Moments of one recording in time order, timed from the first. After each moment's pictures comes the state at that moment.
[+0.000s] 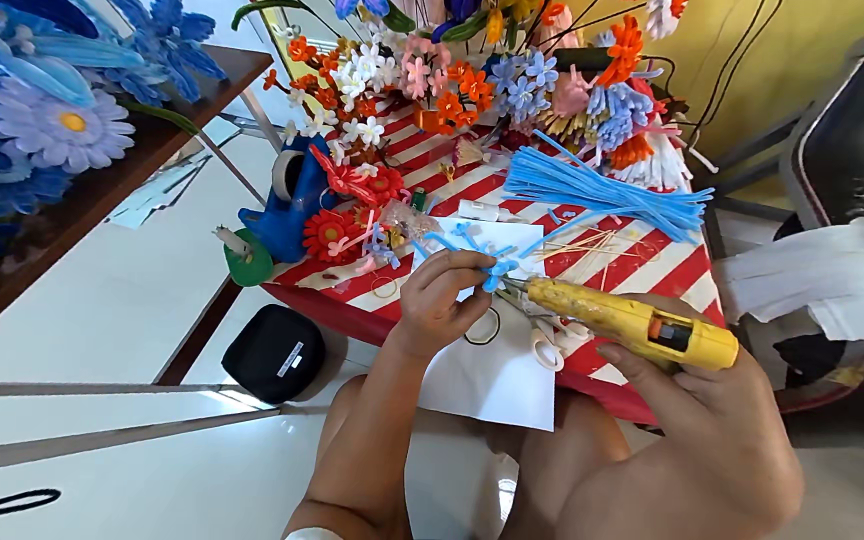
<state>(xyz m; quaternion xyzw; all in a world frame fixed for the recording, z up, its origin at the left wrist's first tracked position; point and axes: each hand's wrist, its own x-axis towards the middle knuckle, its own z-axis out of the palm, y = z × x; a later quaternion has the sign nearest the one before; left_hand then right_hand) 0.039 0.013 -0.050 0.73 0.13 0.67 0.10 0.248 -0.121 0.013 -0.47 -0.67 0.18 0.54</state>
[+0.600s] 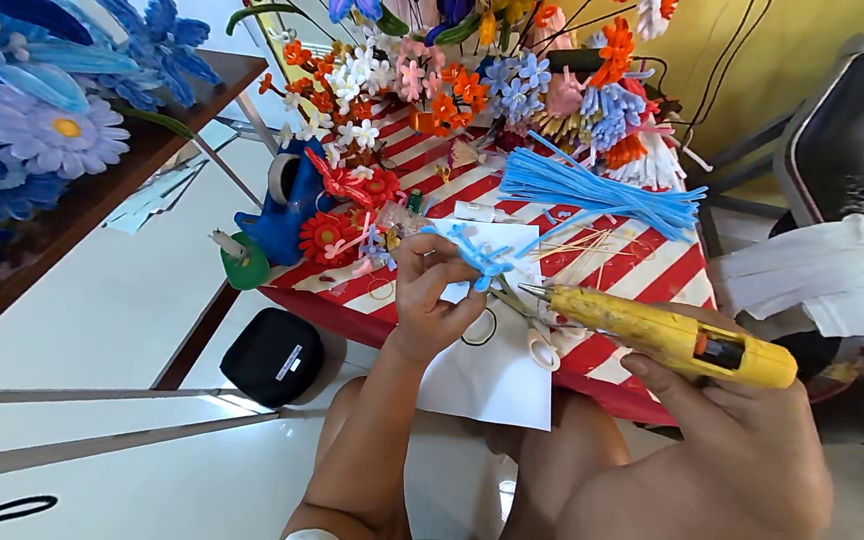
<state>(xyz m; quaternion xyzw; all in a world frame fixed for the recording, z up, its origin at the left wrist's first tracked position) 0.043 0.010 -0.048 0.68 0.15 0.69 0.19 0.258 -0.130 0.016 -0.44 -0.66 0.19 0.57</state>
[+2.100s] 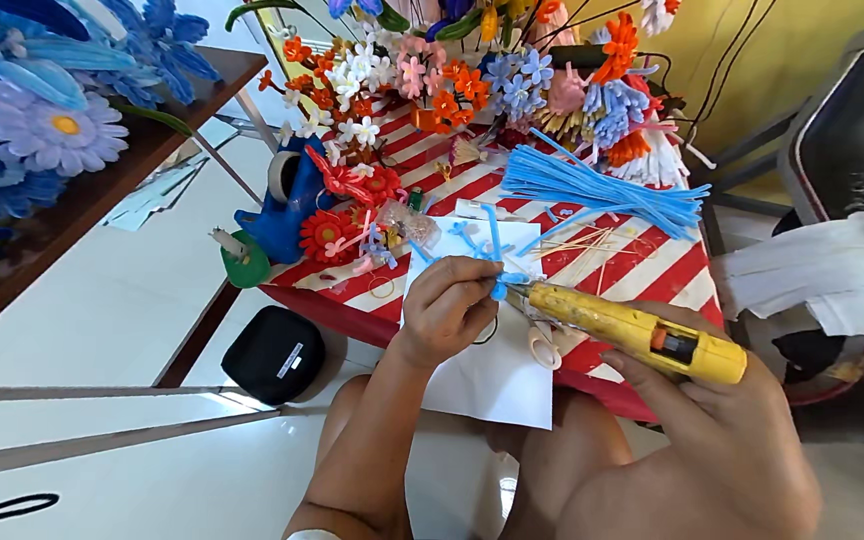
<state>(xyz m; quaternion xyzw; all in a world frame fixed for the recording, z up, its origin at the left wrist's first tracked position) 0.044 0.002 -0.042 0.73 0.12 0.67 0.06 0.252 -0.128 0.017 -0.47 -0.69 0.16 0.52</state>
